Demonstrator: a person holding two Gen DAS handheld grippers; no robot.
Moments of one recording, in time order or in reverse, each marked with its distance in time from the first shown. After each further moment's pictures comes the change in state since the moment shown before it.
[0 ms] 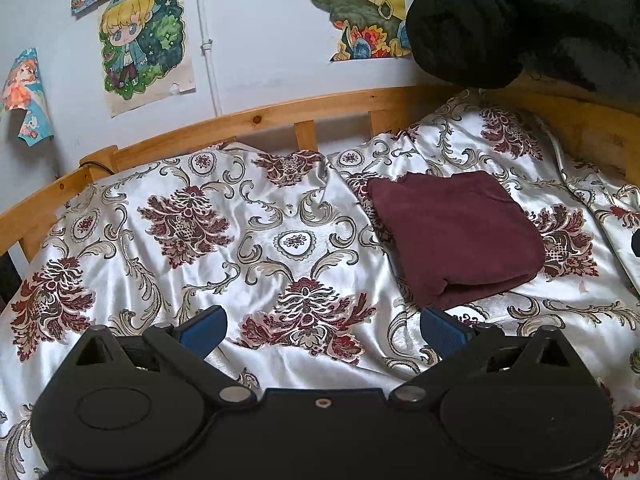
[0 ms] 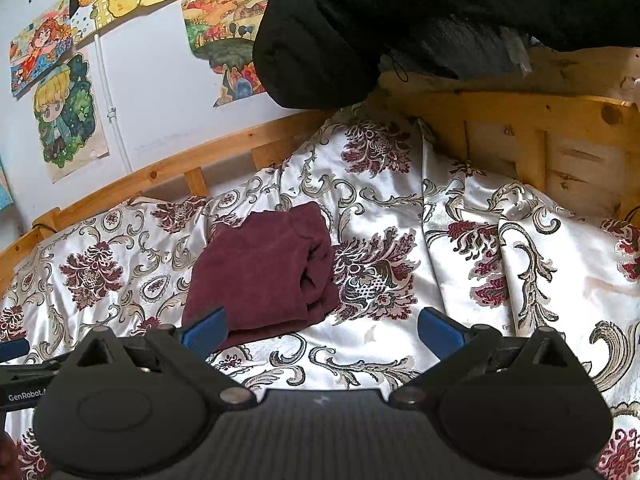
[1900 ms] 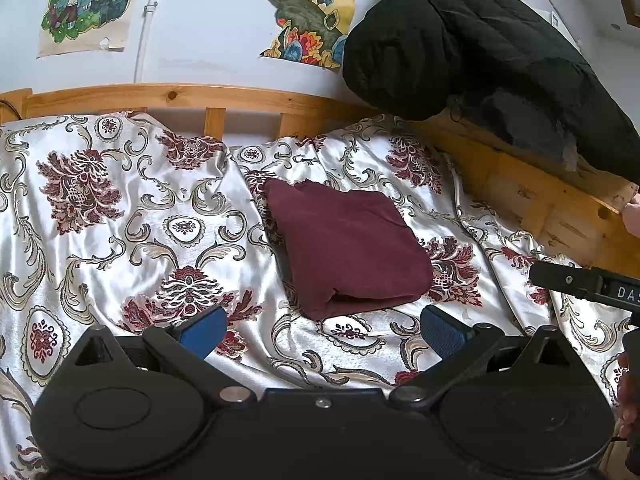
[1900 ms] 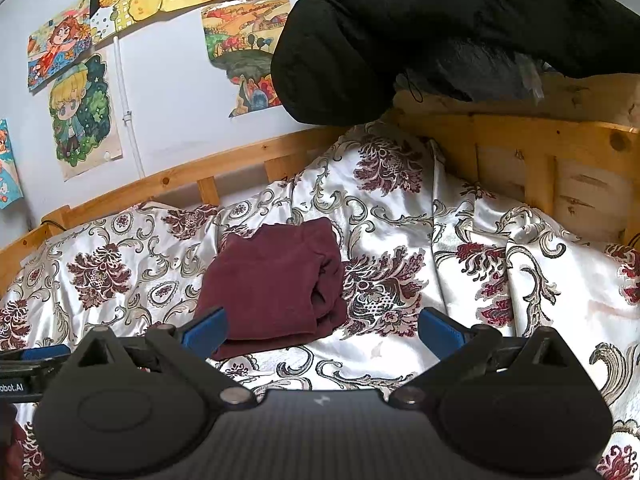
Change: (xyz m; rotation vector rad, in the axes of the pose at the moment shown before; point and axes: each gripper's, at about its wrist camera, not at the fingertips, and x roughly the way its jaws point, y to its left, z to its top) left arm 0.007 0.021 -0.006 -0.163 -0.019 -0.405; right arm -0.004 0.005 0.002 -0.049 -0.048 0.023
